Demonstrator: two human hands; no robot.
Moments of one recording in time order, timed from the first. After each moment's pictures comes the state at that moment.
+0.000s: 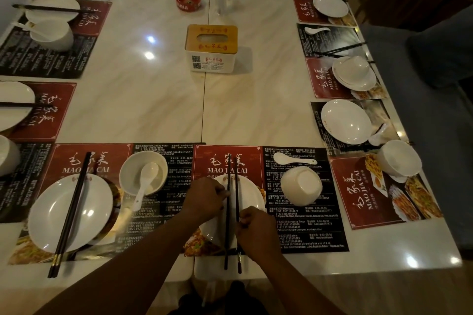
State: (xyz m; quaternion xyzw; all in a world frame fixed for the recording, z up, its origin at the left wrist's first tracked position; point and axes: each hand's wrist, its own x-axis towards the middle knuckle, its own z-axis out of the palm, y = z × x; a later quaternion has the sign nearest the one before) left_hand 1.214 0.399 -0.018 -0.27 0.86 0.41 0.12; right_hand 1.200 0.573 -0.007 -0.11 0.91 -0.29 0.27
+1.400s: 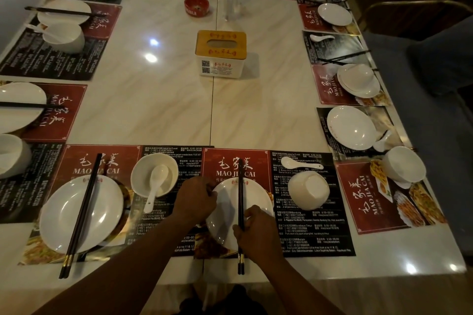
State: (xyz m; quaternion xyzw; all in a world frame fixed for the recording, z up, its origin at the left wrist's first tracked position) left_hand 1.237 0.365 -0.019 -0.28 0.89 0.35 0.05; right_hand 1.207 0.555 -0.007 -0.13 0.92 -0.24 0.26
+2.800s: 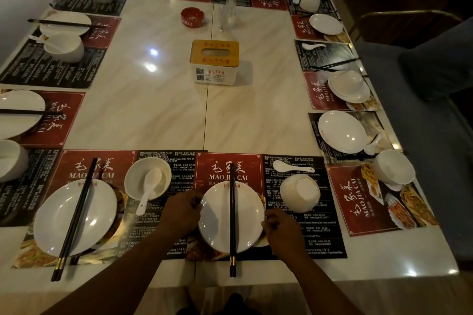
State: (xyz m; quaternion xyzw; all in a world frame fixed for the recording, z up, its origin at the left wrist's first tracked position) left_hand 1.262 0.371 -0.025 -0.34 0.86 0.37 0.07; right_hand 1.164 0.621 -0.011 -0.05 0.90 -0.31 0.28
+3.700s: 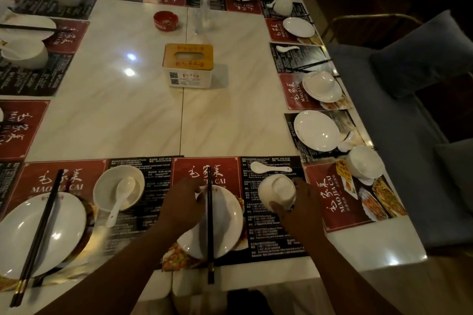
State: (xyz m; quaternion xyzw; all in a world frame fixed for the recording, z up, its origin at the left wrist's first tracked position) left_hand 1.212 0.406 0.013 -0.23 0.91 0.36 -0.03; right_hand 1.089 0.686 0.005 -0.12 0.95 -0.26 0.07
